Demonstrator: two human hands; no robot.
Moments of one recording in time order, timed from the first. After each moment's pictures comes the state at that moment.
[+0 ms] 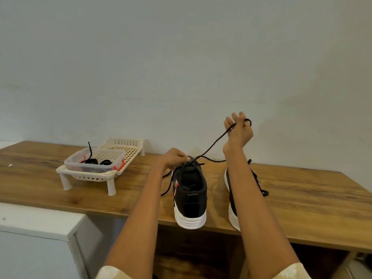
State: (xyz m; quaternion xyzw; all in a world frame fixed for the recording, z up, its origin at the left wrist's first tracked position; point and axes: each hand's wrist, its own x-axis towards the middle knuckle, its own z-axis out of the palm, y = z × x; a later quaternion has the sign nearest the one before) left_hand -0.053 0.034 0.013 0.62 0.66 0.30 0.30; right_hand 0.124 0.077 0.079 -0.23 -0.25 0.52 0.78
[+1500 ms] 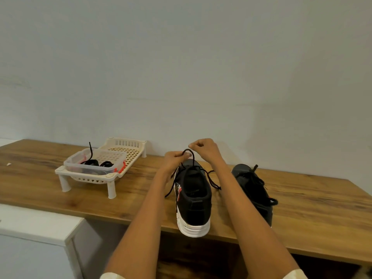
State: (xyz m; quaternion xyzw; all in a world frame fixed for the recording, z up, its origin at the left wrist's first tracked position) left_hand -0.052 0.041 -0.010 0.49 0.56 0.57 0.35; right_hand 0.077 0.084 0.033 -0.45 -0.78 0.26 0.36
